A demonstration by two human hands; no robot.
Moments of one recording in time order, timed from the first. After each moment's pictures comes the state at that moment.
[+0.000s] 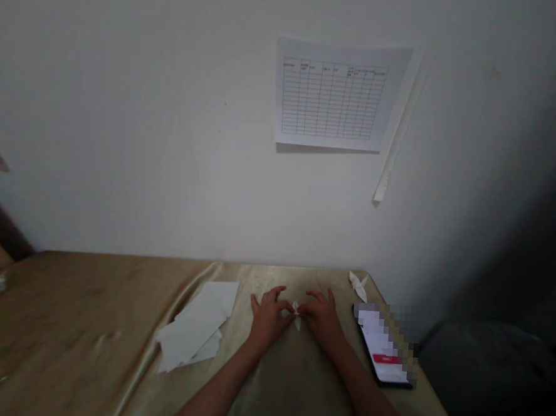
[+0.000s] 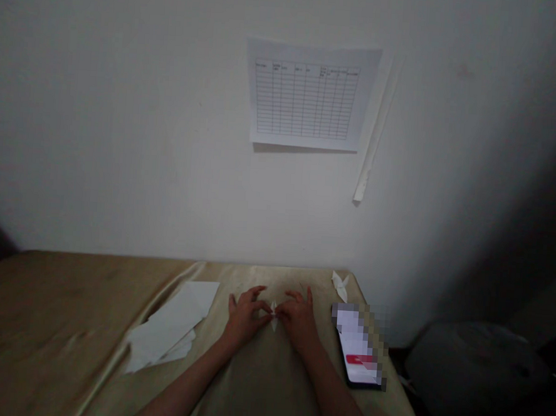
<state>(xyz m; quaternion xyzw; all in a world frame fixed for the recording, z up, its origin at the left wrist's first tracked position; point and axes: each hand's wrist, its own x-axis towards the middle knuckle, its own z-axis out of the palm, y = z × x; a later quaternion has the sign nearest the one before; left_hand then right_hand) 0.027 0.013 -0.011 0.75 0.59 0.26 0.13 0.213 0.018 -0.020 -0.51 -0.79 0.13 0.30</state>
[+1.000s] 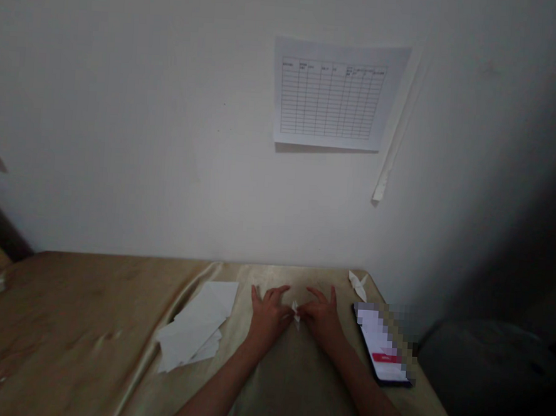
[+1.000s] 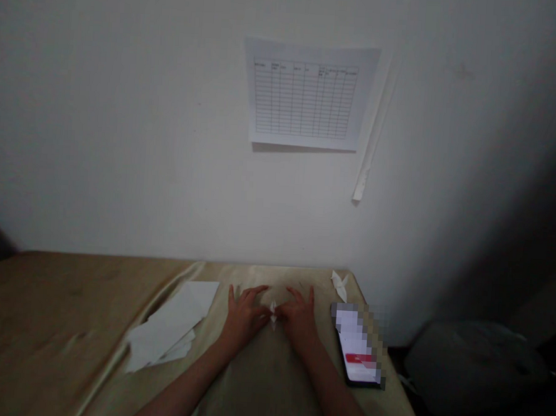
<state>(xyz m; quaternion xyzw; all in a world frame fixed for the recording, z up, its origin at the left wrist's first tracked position) 0.025 0.006 -0.001 0.81 0.54 0.23 0.03 0.213 0.012 -0.014 -0.51 -0.81 0.09 0.27</state>
